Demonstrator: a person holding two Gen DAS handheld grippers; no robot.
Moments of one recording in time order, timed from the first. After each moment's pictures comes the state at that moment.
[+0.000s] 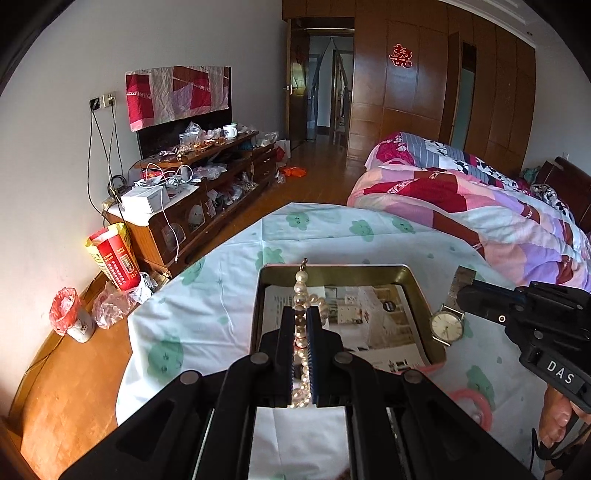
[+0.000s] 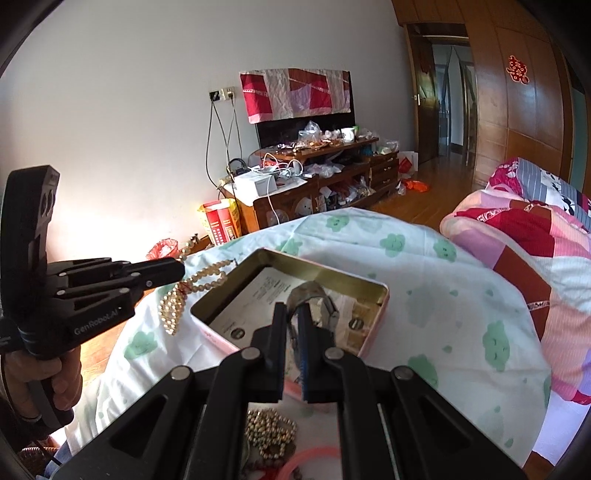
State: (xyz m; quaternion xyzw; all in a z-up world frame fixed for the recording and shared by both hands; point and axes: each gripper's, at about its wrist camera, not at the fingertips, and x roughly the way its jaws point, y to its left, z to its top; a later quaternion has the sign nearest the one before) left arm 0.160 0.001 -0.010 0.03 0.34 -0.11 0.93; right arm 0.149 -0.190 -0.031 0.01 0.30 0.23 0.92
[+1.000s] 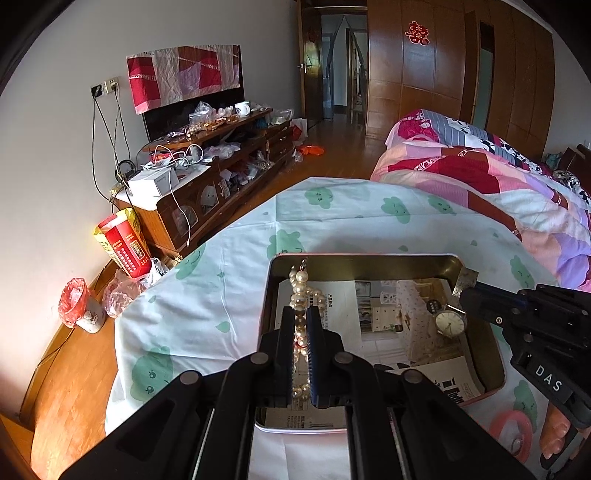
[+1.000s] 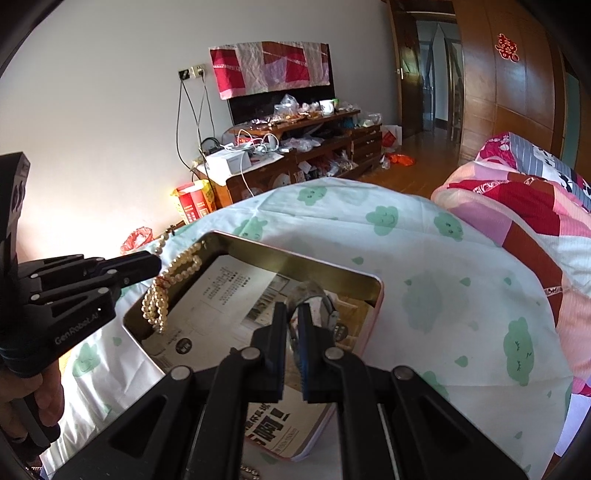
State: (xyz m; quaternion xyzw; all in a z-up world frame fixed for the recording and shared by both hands) left arm 0.209 -0.008 -0.054 0.05 0.38 -0.07 0.92; right arm 0.205 -0.185 -0.077 0.01 0.35 0.19 0.92
